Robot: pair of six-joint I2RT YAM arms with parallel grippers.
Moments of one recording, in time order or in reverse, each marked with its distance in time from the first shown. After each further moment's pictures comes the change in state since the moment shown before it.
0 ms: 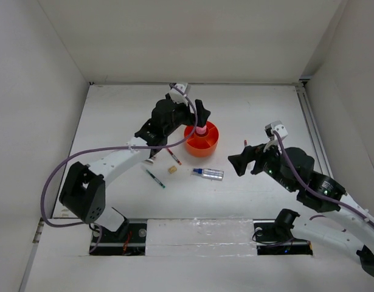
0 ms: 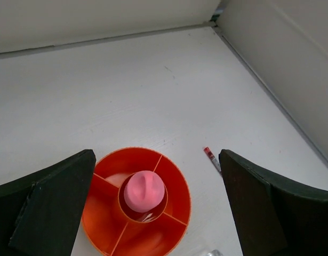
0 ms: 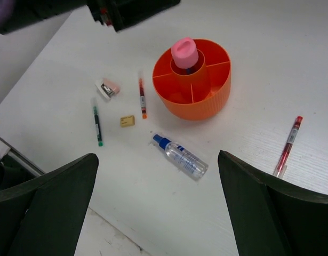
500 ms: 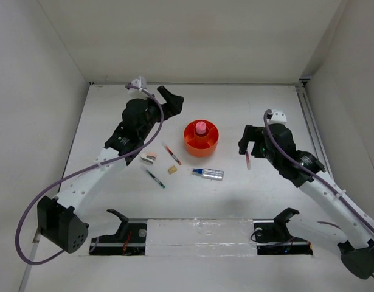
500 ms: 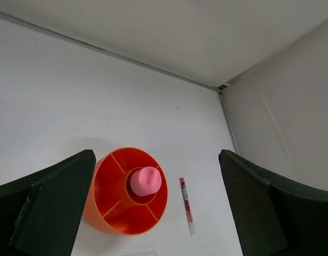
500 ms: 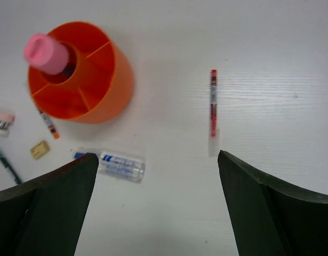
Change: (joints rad) left arm 0.096 -0.296 -0.001 -0.267 -0.212 -0.381; right arm -0.290 0.258 0.047 -0.101 0.064 0.105
